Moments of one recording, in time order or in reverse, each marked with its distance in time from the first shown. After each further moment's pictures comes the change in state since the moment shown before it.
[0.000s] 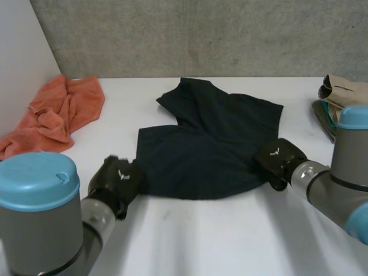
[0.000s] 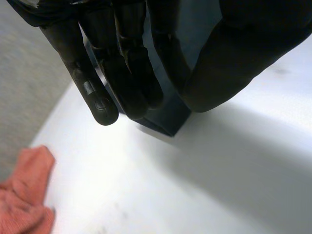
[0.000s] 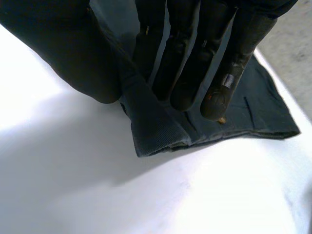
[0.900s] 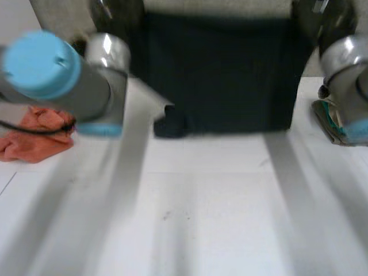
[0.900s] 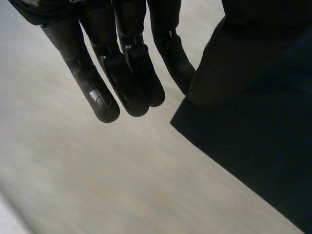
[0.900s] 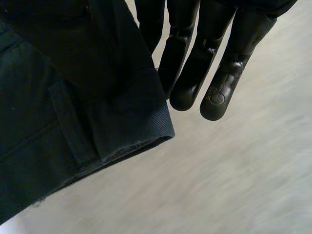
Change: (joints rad) left arm 0.112 -0.362 0.829 0.617 0.111 0.131; right arm -0.043 -0.001 -0.468 -0.467 0.057 0.072; left_hand -0.017 -0.002 -0.001 -0.004 -0.028; right_hand -0.008 0.000 0.000 0.000 -0.010
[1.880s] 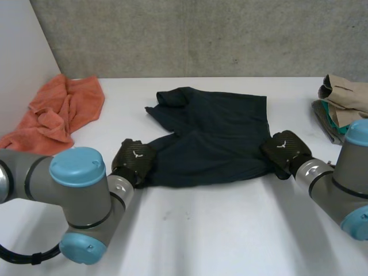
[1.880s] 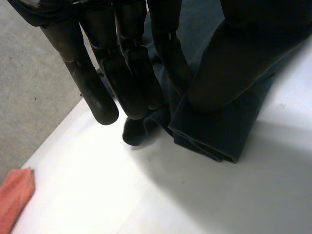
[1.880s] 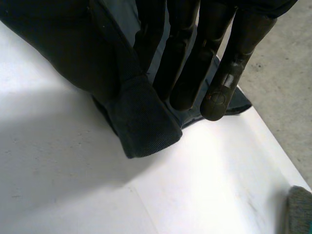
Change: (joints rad) left arm -0.001 0.006 -0.681 -0.225 0.038 -0.196; right arm -0.049 0.097 0.516 0.153 -0.141 -0.076; left_hand 0.000 -0.004 -0.004 -0.001 0.000; right_hand -0.054 0.000 0.000 0.000 -0.009
